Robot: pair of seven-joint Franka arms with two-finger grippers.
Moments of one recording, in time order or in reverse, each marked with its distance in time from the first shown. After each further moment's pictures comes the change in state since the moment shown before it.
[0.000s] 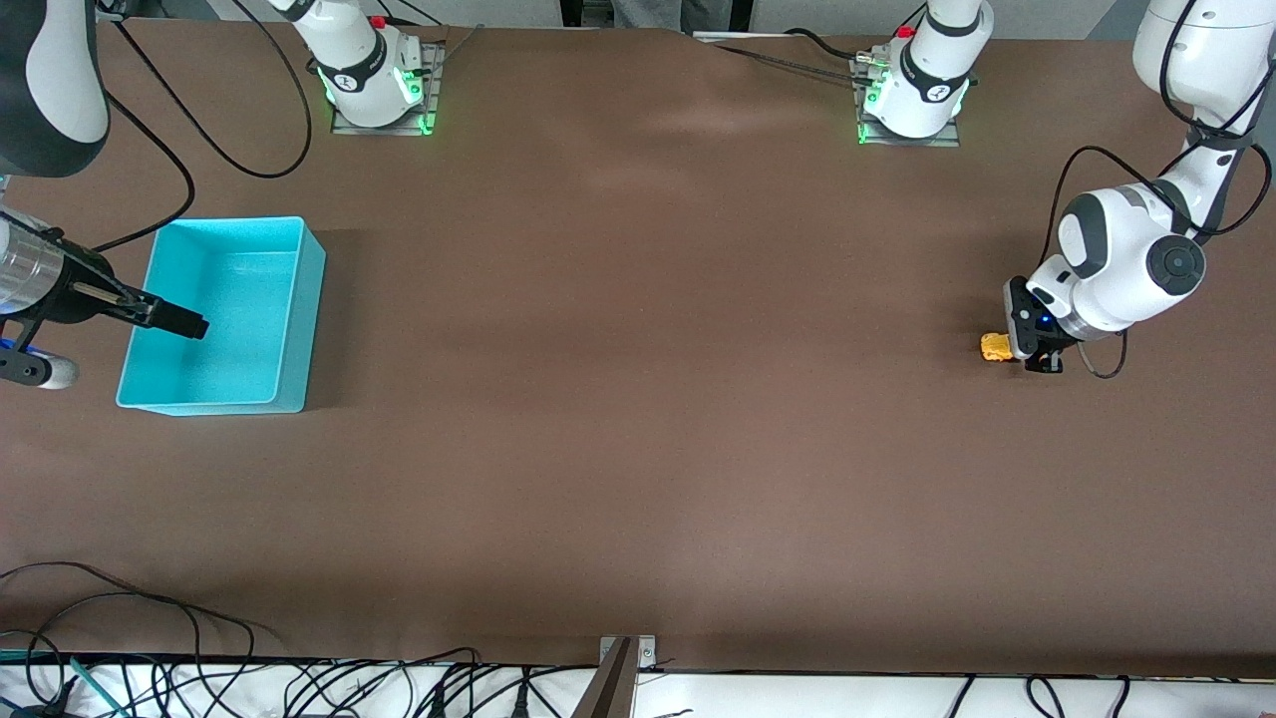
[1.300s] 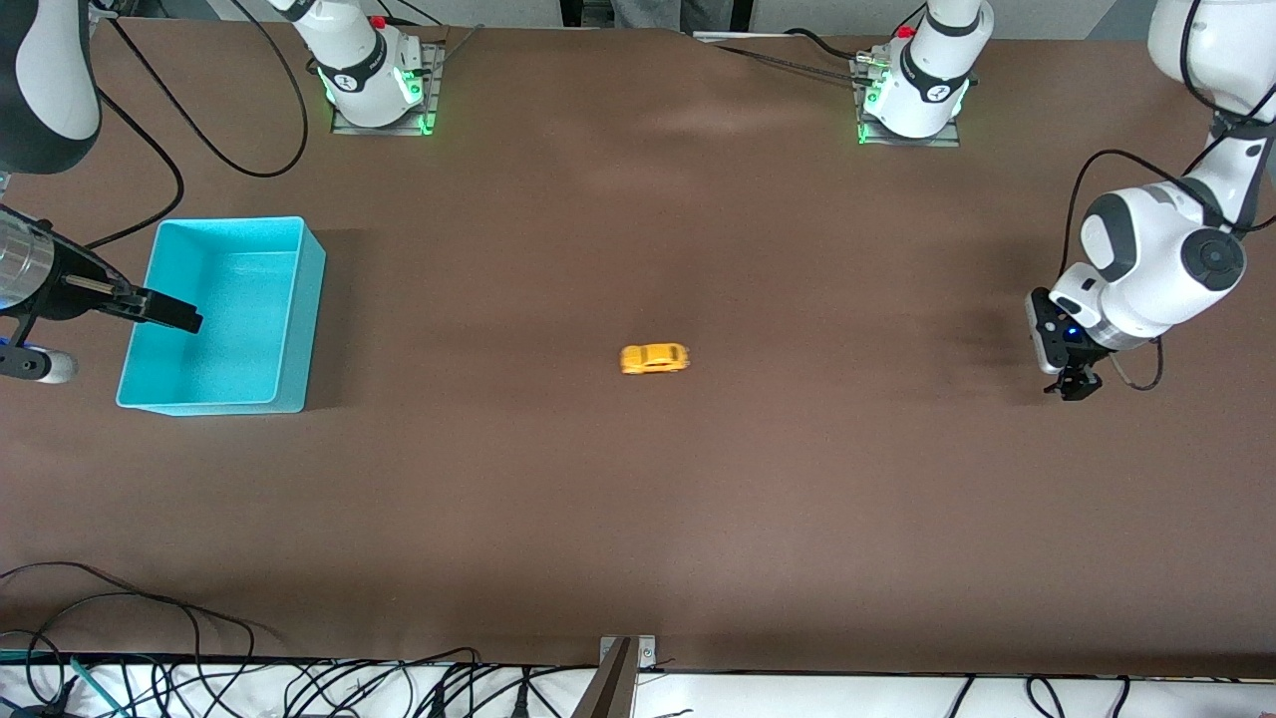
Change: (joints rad) left arm -0.004 -0.091 0.001 0.062 -0.008 -0.038 -0.020; right arm -0.001 -0.006 -0.018 -0.003 0.000 -0.001 -0.126
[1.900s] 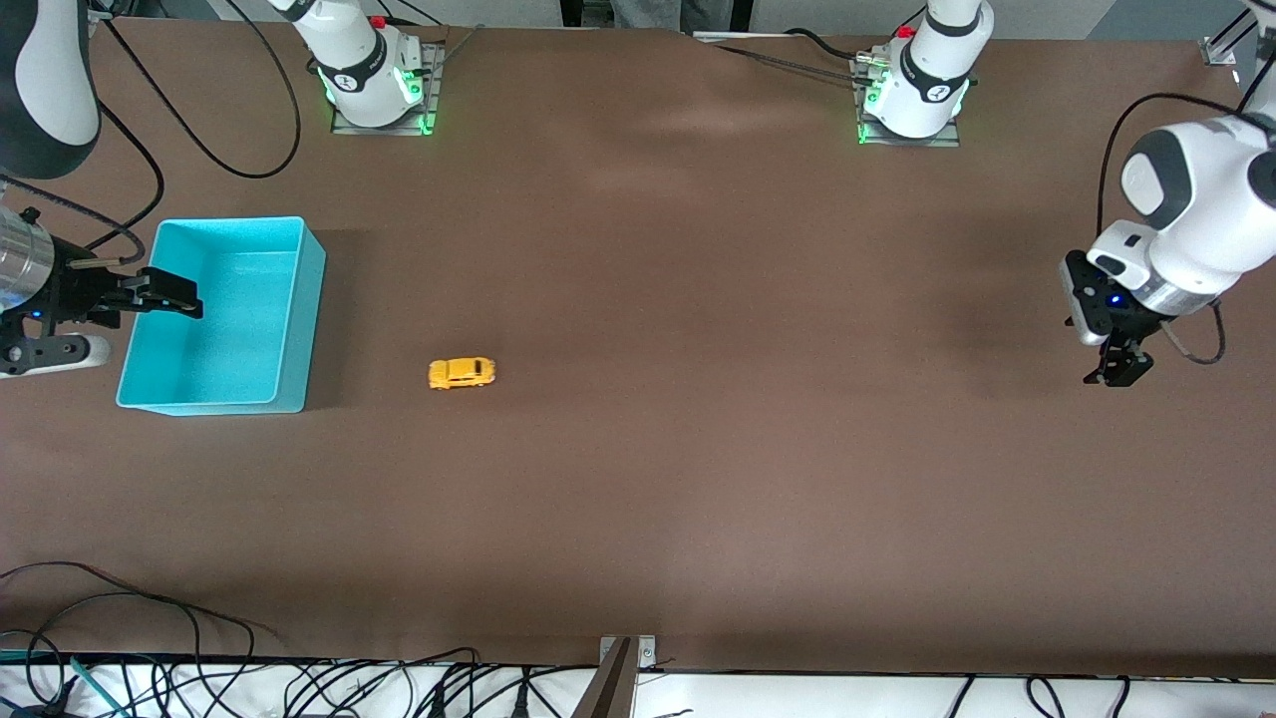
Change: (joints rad) left arm -0.045 -0.259 -0.006 -0.006 0.000 -0.133 0.000; right arm 0.002 0.004 -0.002 -0.019 0.008 0.000 -0.459
